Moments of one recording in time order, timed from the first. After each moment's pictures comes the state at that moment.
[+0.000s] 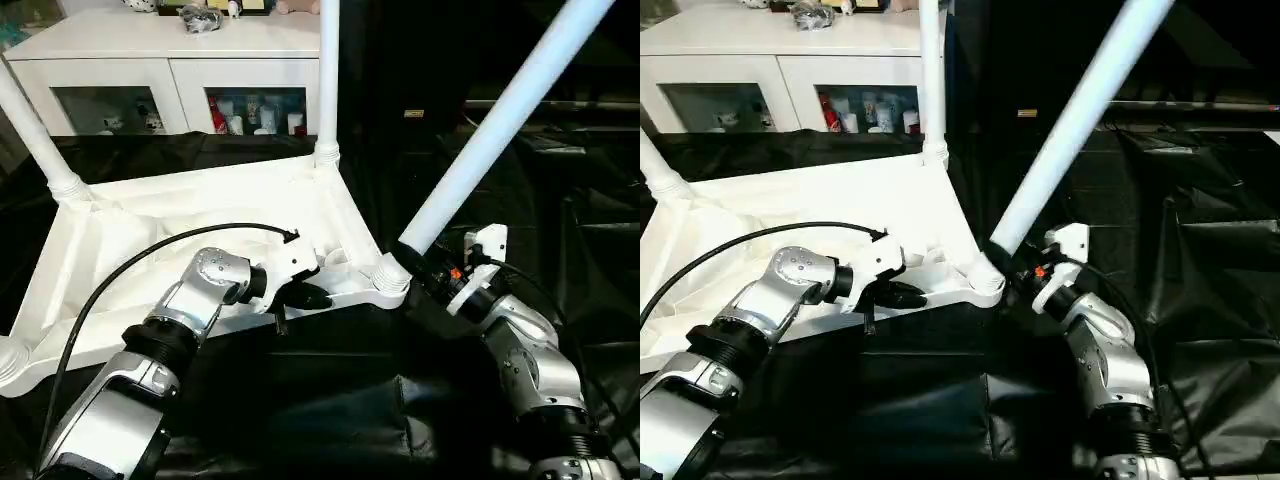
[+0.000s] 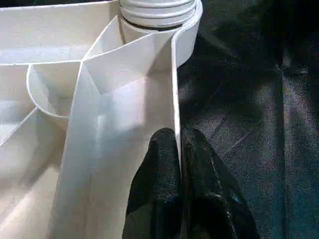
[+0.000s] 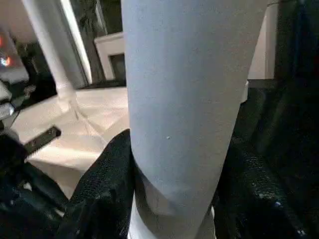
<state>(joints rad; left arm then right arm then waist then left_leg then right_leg) -0.69 0.30 -0.34 0.75 0.06 0.07 -1.11 -0.32 -0.19 -0.08 0.39 0.32 0.05 0.77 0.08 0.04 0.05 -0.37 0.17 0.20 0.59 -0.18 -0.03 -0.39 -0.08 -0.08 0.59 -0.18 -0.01</state>
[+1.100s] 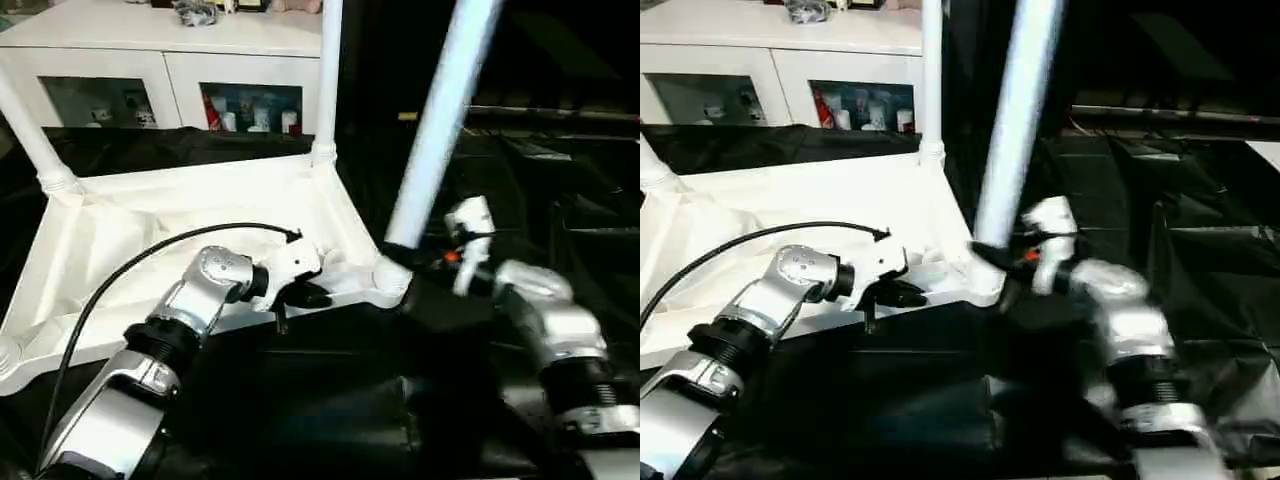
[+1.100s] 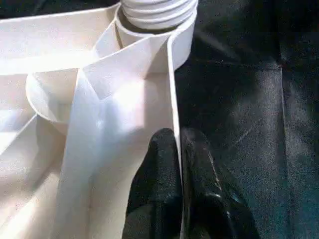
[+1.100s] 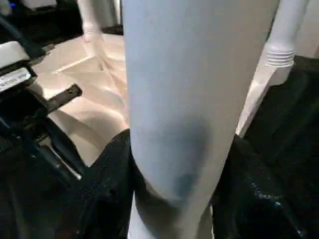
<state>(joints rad) -0.70 0.30 -0.35 0.73 0.09 0.05 -1.10 -0.49 -0.36 -0.01 0.47 0.28 0.22 0.94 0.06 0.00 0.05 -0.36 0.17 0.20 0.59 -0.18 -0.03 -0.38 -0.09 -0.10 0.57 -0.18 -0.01</state>
